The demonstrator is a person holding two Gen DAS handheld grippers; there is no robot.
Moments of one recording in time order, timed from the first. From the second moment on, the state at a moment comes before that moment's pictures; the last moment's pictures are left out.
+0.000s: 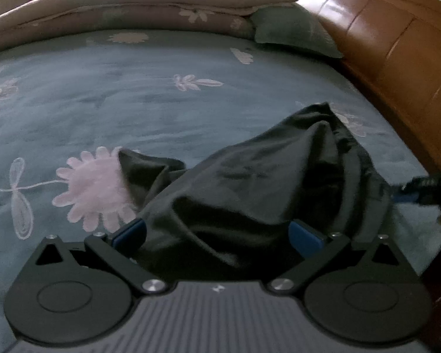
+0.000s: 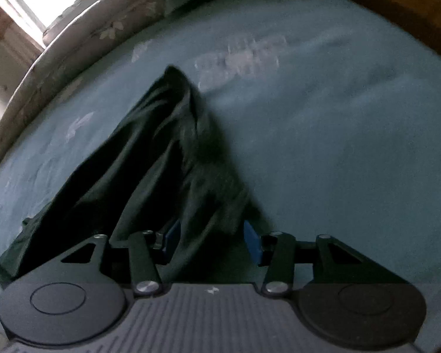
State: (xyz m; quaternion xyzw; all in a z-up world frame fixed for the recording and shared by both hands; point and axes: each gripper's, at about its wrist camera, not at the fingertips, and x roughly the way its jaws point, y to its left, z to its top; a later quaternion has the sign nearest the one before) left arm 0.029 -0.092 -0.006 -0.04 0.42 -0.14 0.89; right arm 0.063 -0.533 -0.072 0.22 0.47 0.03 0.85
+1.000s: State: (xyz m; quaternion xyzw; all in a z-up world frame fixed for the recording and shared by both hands) left arm 0.049 0.017 -0.053 0.03 0.45 -0.23 0.86; right arm 0.051 -0.169 0.018 -0.05 0.46 0.38 0.80
